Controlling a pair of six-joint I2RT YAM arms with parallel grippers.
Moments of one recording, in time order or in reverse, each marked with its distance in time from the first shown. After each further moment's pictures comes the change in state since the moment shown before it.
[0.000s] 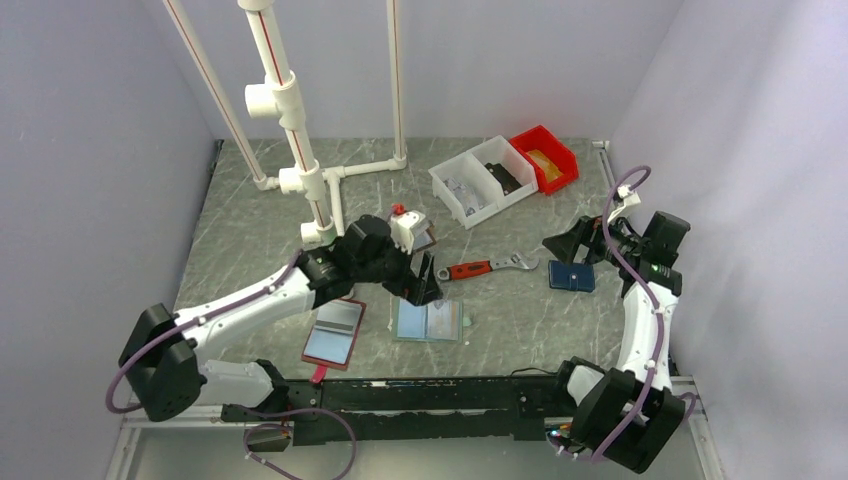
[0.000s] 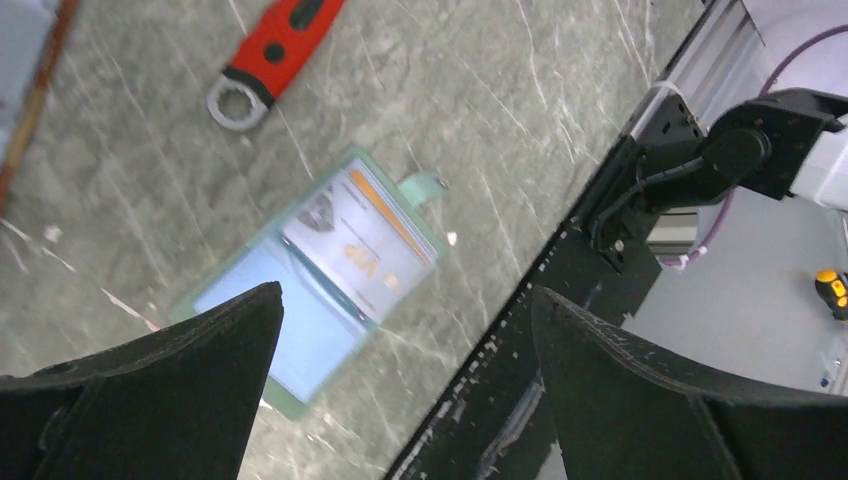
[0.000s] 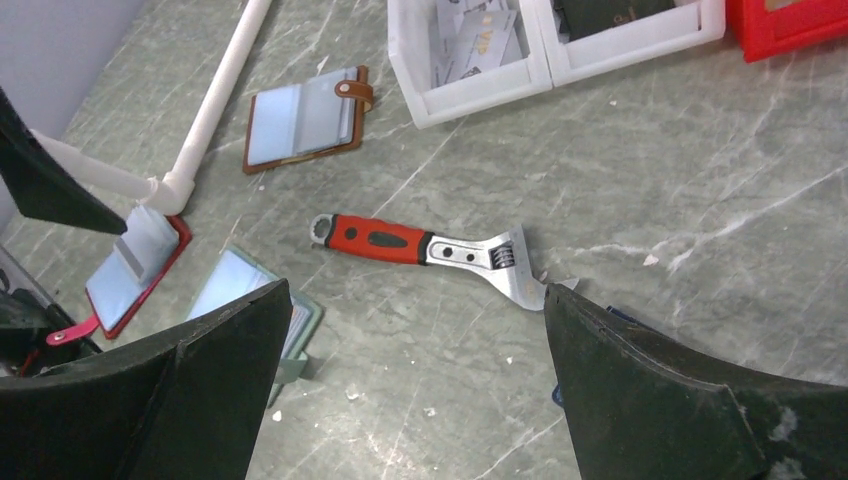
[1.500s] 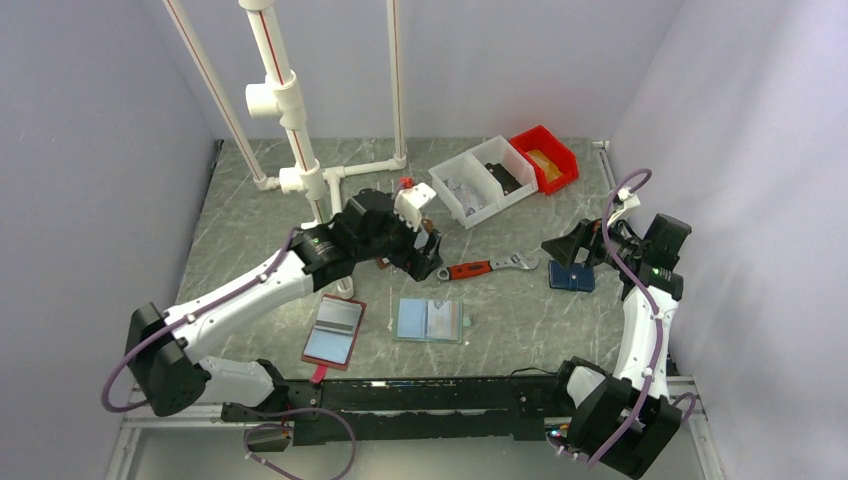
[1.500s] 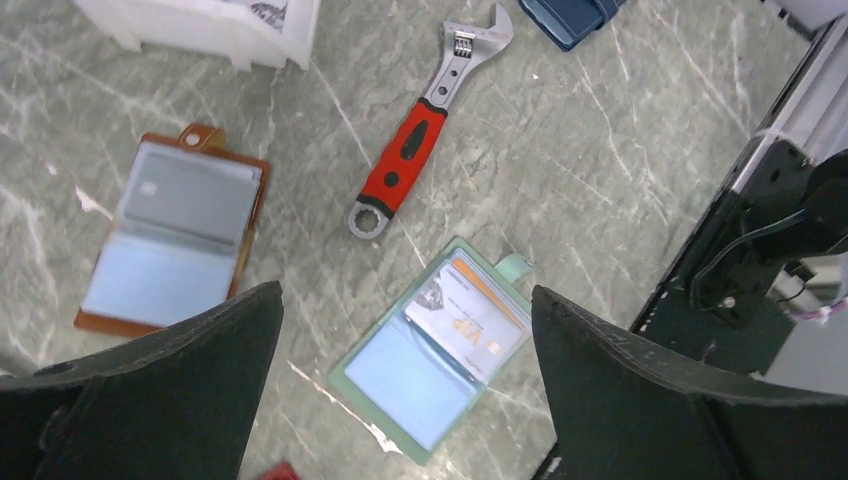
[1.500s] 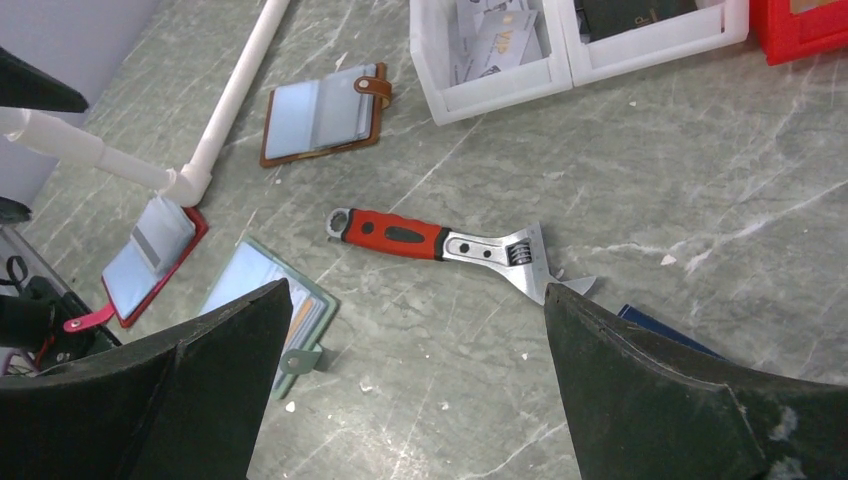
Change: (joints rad) left arm -0.016 -0.021 0.201 -0.132 -0.189 0.219; right arm -0.006 -0.029 0.005 -0.055 -0.031 -0.013
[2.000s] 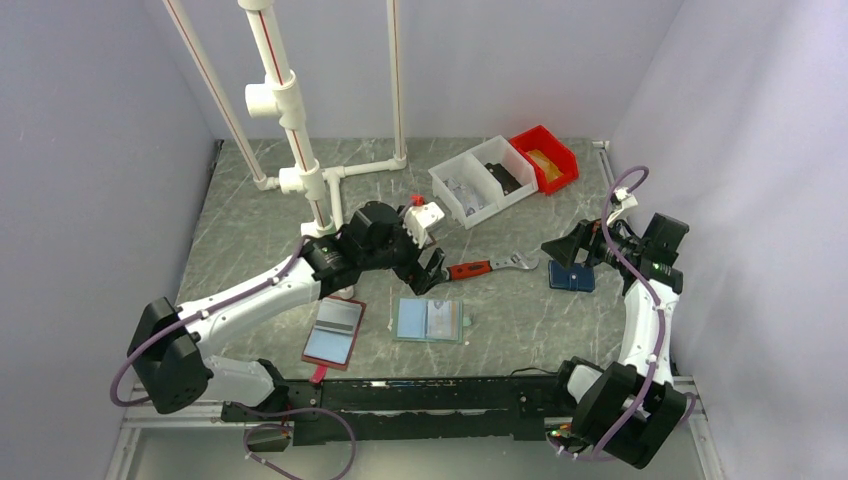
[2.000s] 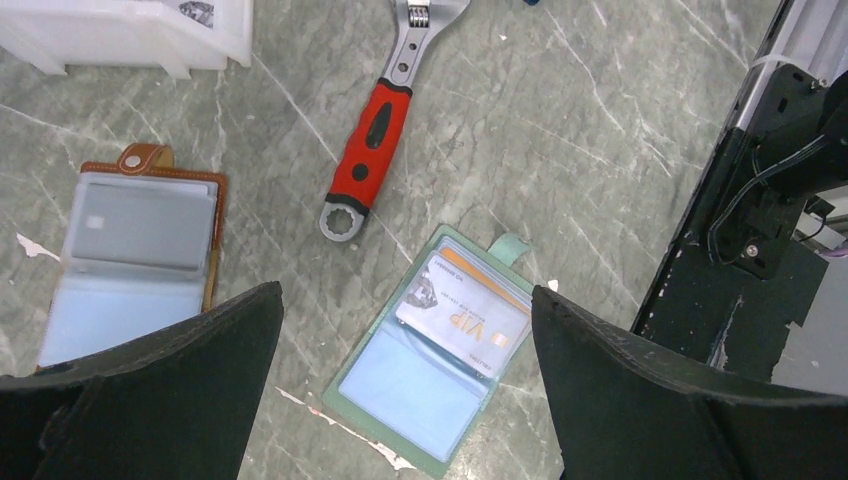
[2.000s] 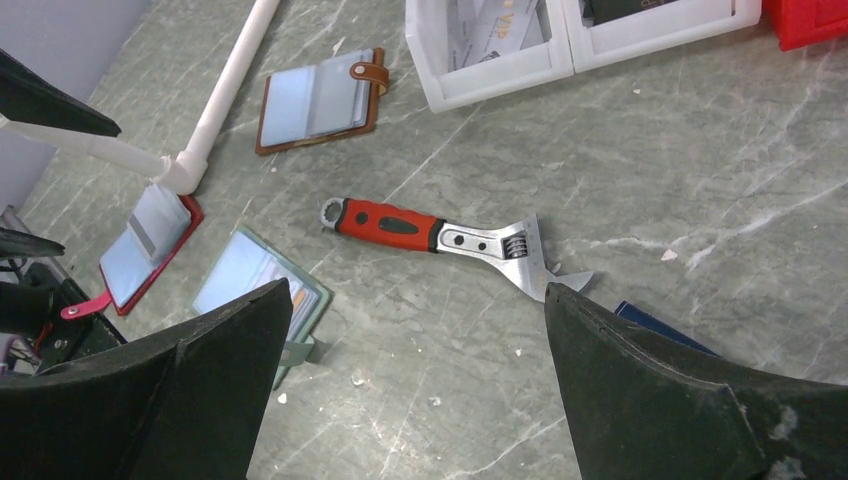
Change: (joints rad) left arm -0.006 0.051 -0.103 0.136 0.106 0.129; right arm -0.006 0.053 0.000 -0.005 -0.016 -0.054
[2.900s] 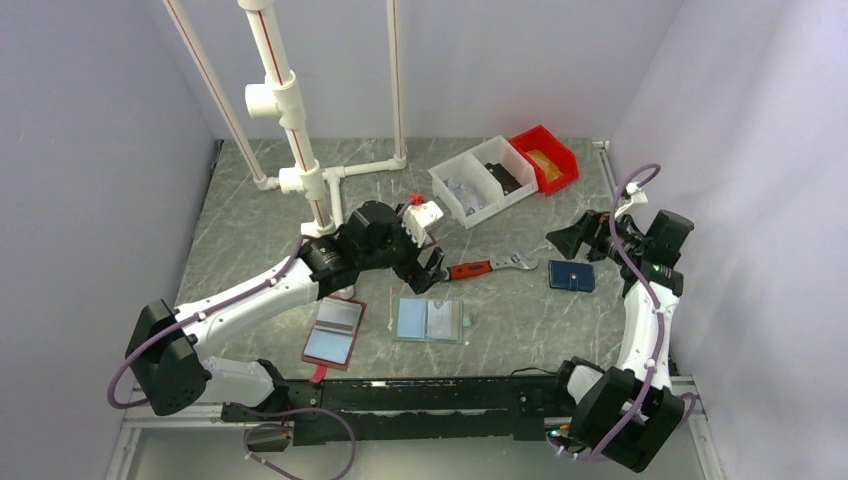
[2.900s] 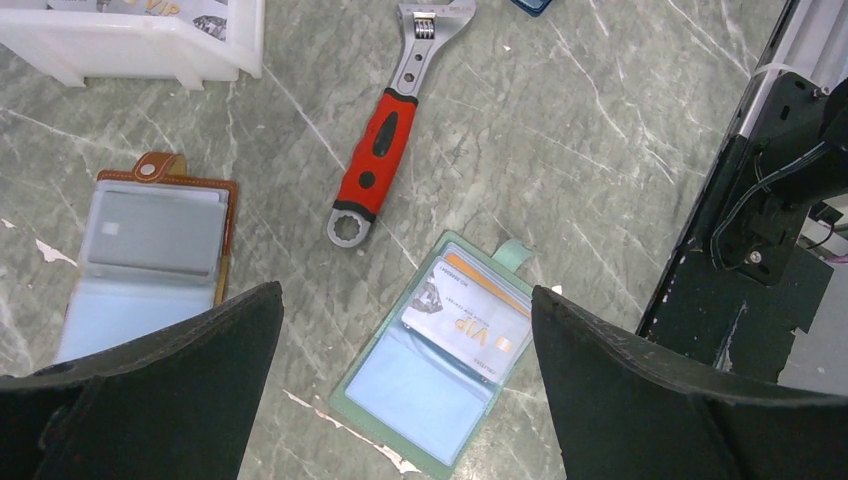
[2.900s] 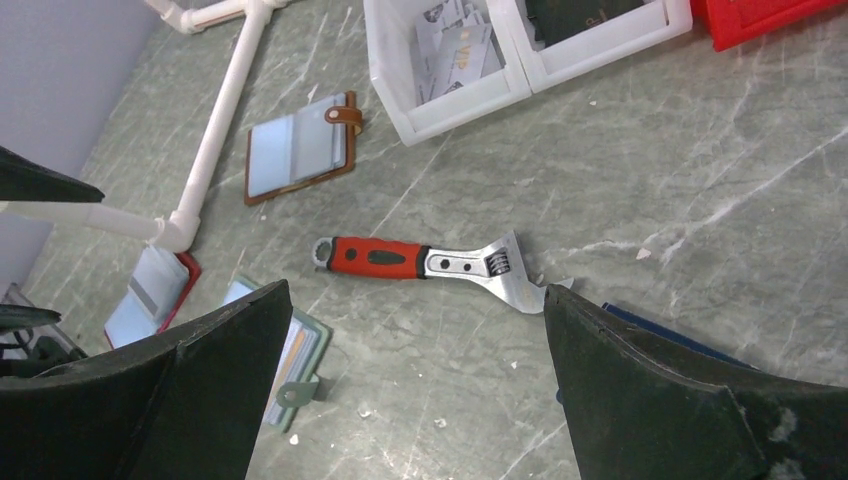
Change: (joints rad) left arm 0.000 -0.018 0.000 0.008 -0.010 0.008; right arm -0.002 -0.014 0.000 0.092 0.085 0.169
